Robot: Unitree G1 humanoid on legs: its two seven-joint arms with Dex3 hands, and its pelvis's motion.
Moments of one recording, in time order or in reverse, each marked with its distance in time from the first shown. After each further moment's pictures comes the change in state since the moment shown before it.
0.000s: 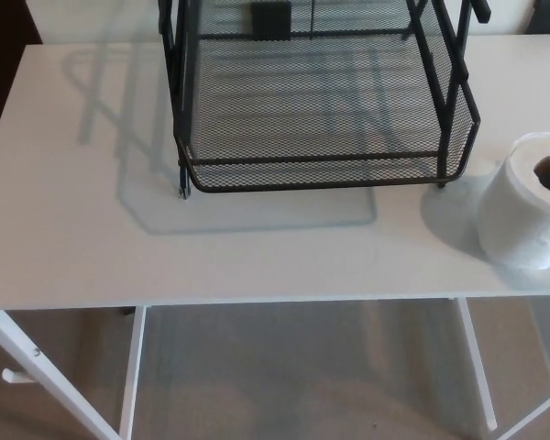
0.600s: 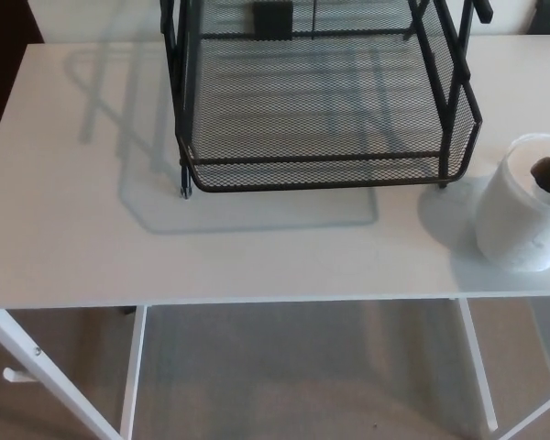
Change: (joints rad) left_arm 0.017 0.011 -0.028 -0.009 0.007 0.000 0.009; right_arm -0.031 -0.152 0.367 -0.197 -0.251 0.092 0.129
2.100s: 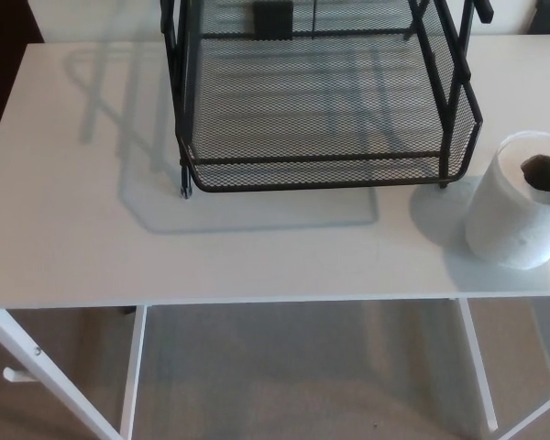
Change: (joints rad) left_arm 0.009 0.011 -0.034 0.028 0.009 0.001 0.036; right_arm -0.054 0.118 -0.028 0.019 -0.116 0.053 0.033
